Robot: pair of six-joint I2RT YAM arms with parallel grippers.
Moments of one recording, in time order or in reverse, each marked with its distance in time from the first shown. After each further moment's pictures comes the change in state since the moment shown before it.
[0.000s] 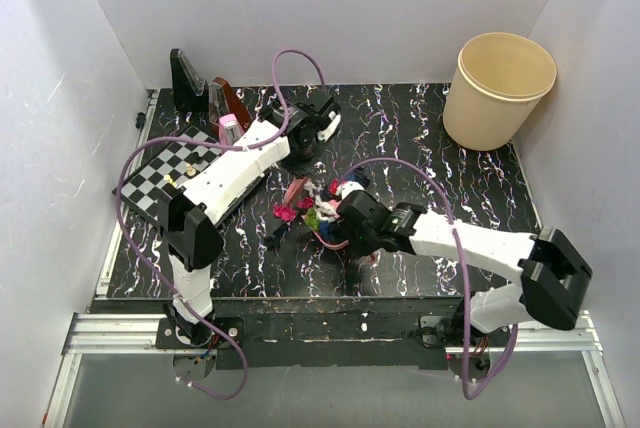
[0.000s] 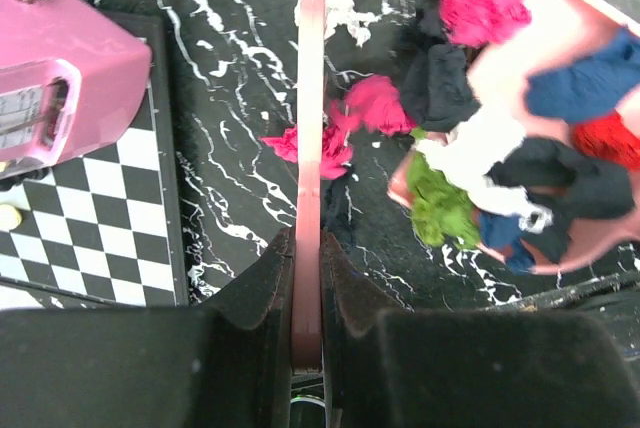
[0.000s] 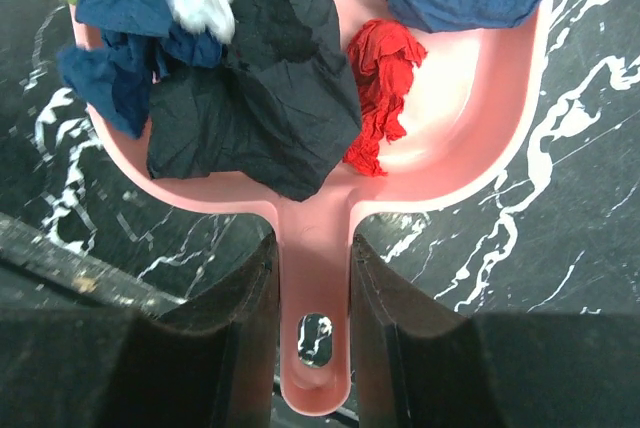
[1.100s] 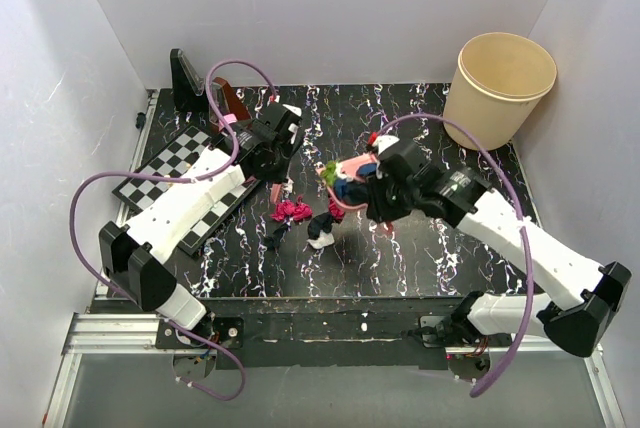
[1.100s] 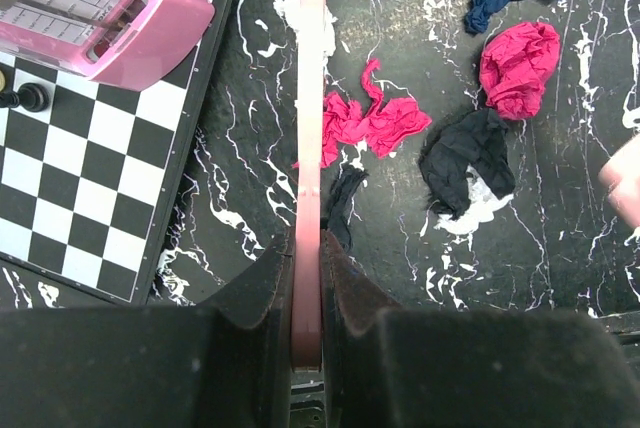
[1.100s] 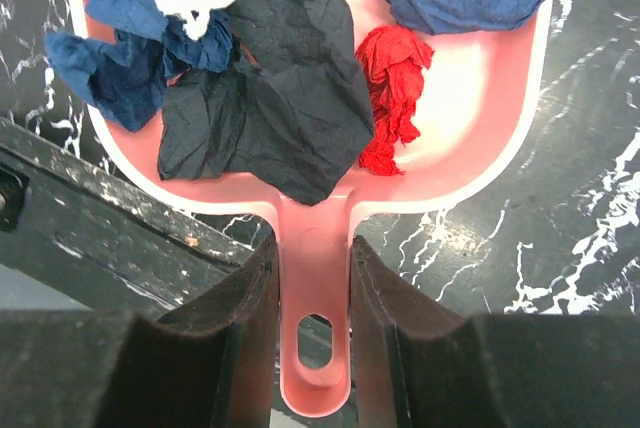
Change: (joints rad) left arm 0.066 -0.361 -0.386 0.229 -0.085 -0.185; right arm -0.162 -0.210 0.303 -0.339 -0.157 0.002
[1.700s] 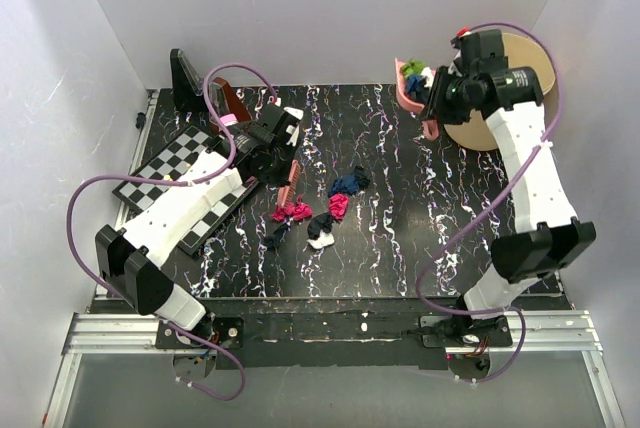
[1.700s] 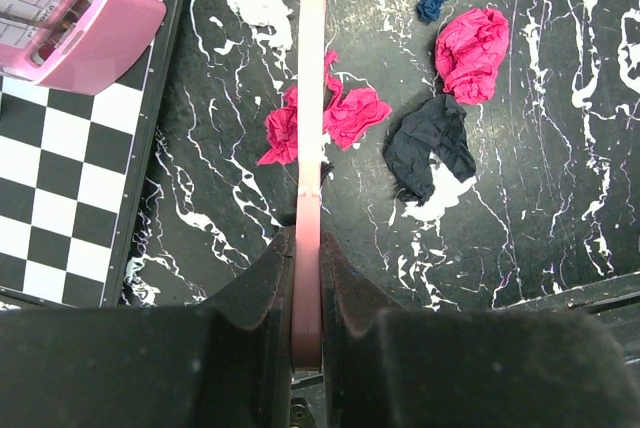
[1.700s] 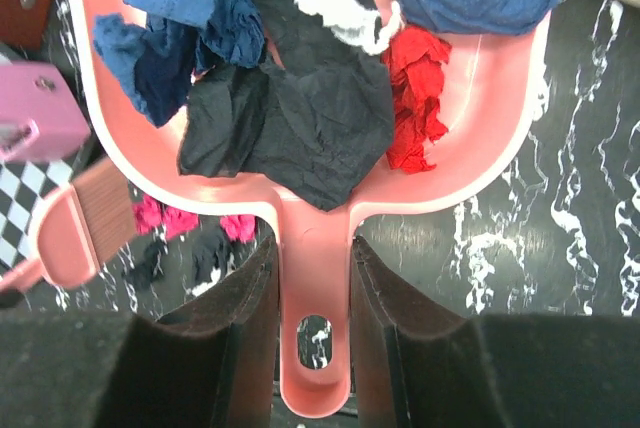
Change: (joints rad) left arm 0.000 -0.031 -0.031 0.029 0.090 -0.004; right arm -0.615 0.392 0.705 -0.240 -0.139 -0.026
